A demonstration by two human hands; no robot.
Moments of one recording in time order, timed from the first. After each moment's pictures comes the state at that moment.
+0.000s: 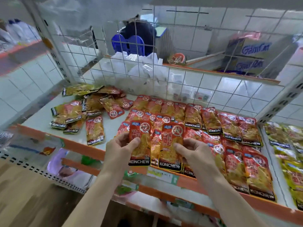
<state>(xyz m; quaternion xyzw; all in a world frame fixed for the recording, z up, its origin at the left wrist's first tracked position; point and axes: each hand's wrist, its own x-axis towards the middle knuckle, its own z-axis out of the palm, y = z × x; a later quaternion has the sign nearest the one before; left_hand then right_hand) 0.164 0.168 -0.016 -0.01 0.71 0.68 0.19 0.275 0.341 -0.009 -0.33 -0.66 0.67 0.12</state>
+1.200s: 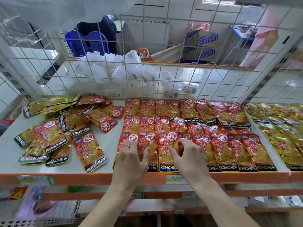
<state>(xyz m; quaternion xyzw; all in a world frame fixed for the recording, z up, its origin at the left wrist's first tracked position) 0.099 0.156 -0.074 0.36 0.87 0.33 0.02 0.221 0.281 -0.047 -0.40 -0.87 0.25 0.17</state>
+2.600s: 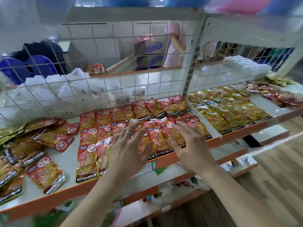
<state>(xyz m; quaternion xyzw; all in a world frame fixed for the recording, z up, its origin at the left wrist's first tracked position) 0.159 0.206 -0.016 0.61 0.74 0.29 -0.03 0.351 0.303 0.003 -0.43 -0.86 0.18 0.23</state>
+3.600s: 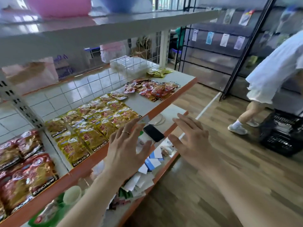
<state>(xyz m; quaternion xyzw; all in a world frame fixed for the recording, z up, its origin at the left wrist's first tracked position) 0.593 0.454 0.007 0.77 0.57 0.29 0.02 0.817 0.455 0.022 -0.61 -0.73 0.08 0.28</state>
